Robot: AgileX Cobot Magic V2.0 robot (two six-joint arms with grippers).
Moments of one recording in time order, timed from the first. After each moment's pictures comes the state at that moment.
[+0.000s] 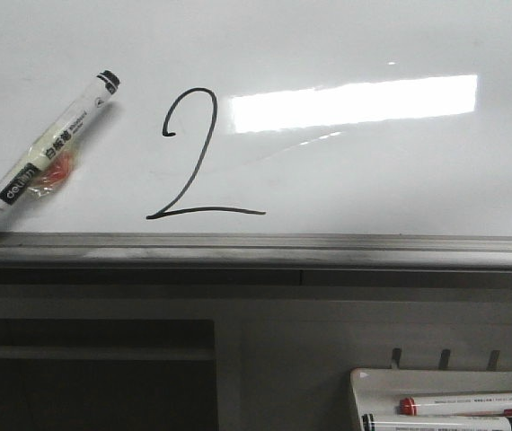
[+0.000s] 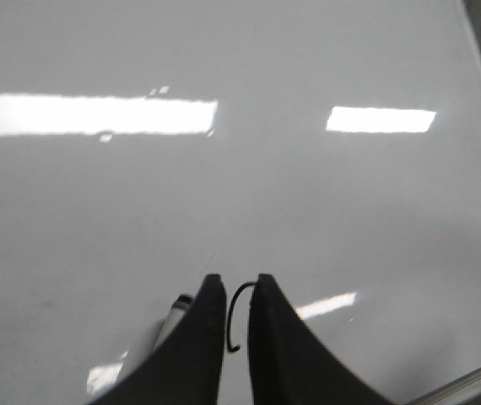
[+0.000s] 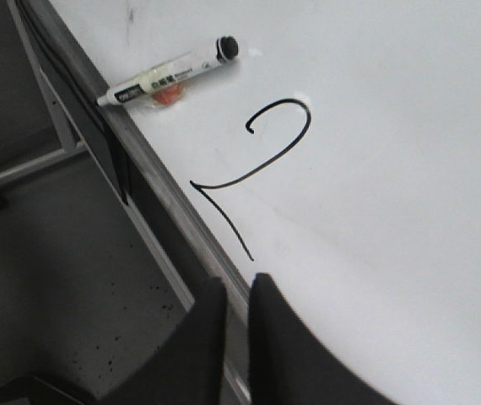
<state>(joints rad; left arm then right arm) -0.75 0.71 -0.29 -0.28 -0.43 0.08 0.72 0.95 -0.87 0.16 0.54 -0.35</state>
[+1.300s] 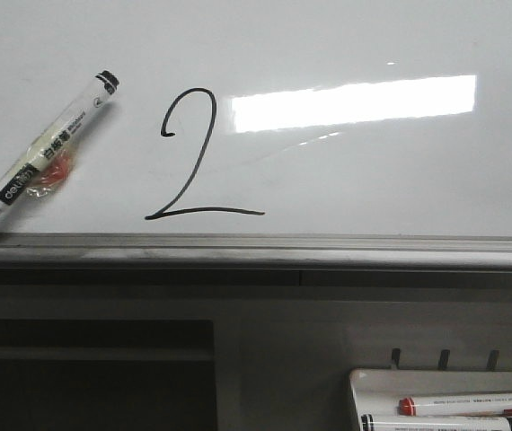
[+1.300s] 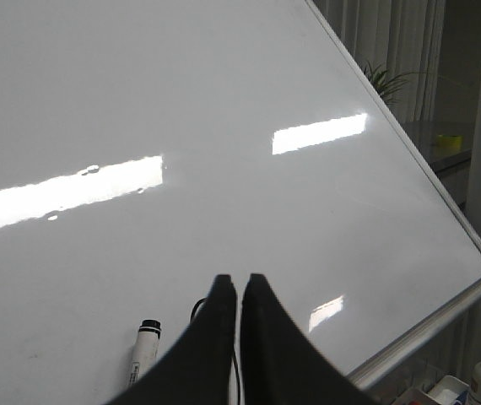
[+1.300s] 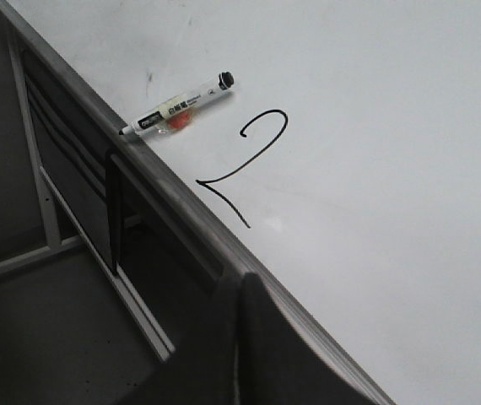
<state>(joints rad) -0.76 0.35 -0.28 -0.05 -0.13 0.08 0.72 0.37 -0.48 0.16 0.45 -0.35</state>
